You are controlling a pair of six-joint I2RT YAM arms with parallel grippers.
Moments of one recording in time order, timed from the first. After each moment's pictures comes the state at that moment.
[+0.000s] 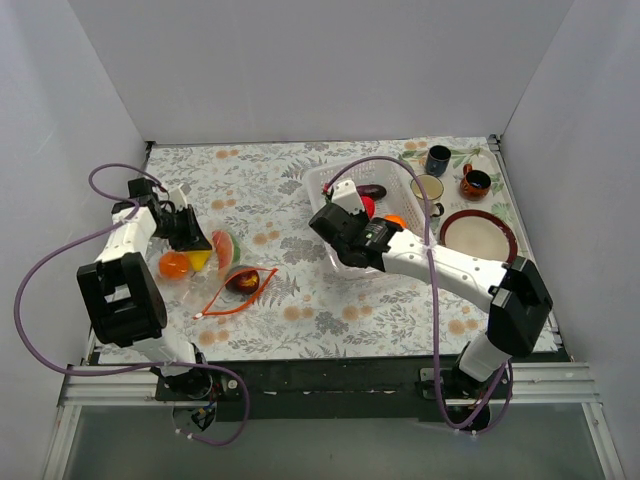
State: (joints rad) left arm 0.28 1.61 1.15 -0.78 0.56 0.05; right arm 0.99 1.62 1.33 -0.72 0.81 0.39
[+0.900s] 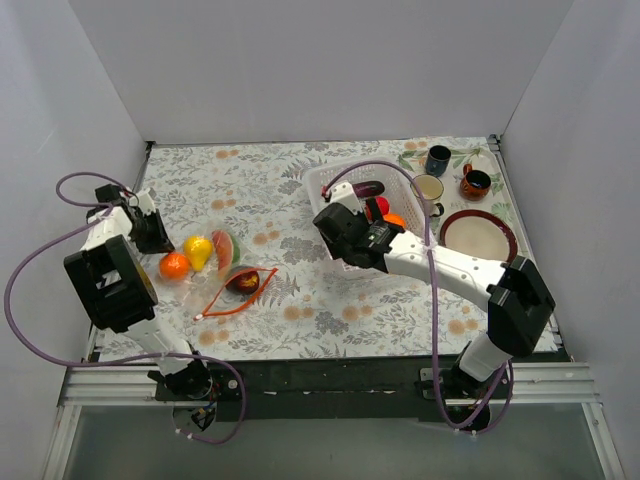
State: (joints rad) left arm 0.48 1.72 1.24 -0.72 0.39 0.18; right arm 0.94 1.60 1.26 -0.60 0.71 0.31
